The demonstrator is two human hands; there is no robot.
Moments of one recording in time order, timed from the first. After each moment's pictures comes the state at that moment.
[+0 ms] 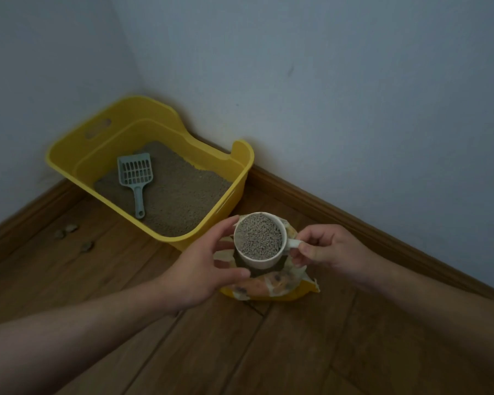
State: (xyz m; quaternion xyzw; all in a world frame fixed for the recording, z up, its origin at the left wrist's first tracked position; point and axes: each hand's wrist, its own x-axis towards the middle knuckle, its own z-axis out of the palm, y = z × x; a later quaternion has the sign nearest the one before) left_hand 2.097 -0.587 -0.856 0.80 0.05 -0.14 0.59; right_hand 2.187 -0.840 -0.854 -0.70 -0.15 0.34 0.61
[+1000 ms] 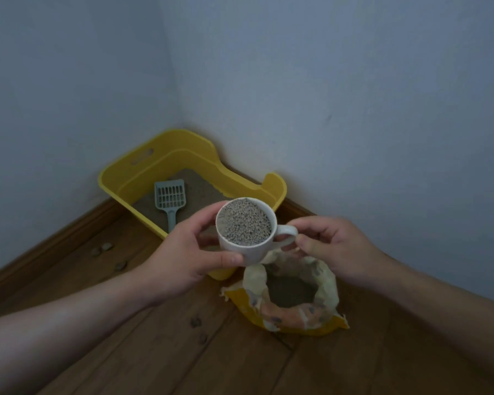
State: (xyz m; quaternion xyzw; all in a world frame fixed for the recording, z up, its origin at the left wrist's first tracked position) left_hand 2.093 -0.513 -0.791 0.74 -0.01 -0.02 0.67; right_hand 2.185 -0.757 -0.782 -0.74 -0.26 0.24 0.57
